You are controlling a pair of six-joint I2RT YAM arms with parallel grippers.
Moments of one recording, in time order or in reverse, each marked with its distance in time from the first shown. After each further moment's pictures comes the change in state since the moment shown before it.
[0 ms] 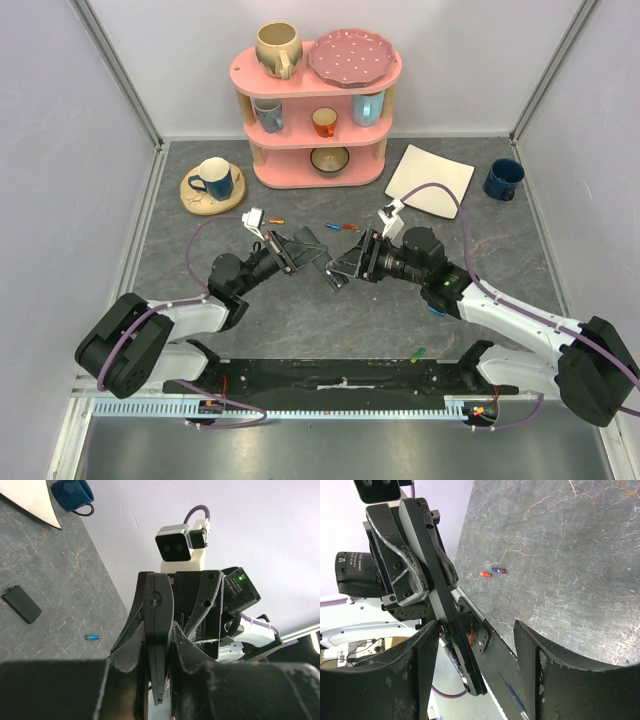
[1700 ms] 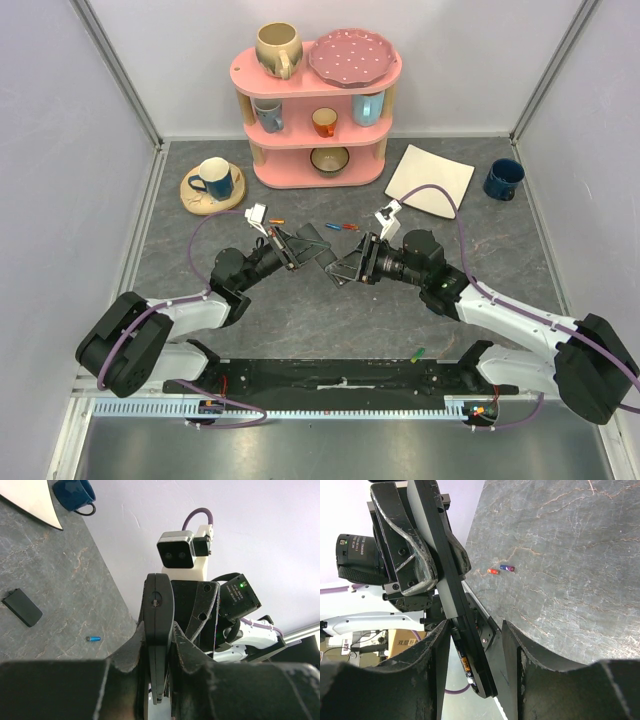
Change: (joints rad) left arm -0.002 0.007 0.047 -0.056 0.008 0.015; right arm 0.004 0.014 -0.029 0.082 -0.034 -0.003
